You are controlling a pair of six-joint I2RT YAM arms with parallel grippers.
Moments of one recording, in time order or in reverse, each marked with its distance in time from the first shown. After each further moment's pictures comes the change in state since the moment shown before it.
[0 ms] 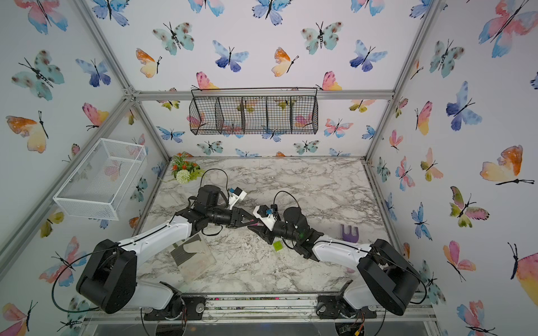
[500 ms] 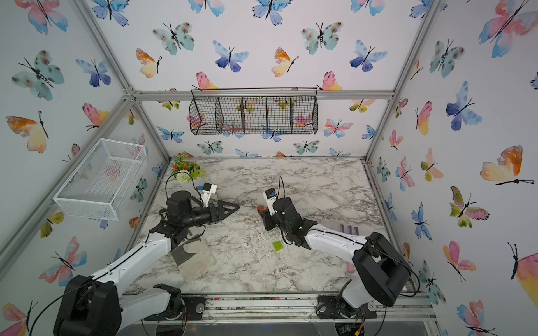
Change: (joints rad) left arm 0.193 -0.266 -0.198 0.178 -0.177 -0.097; right arm -0.015 0.147 0.285 -0.466 0.524 0.387
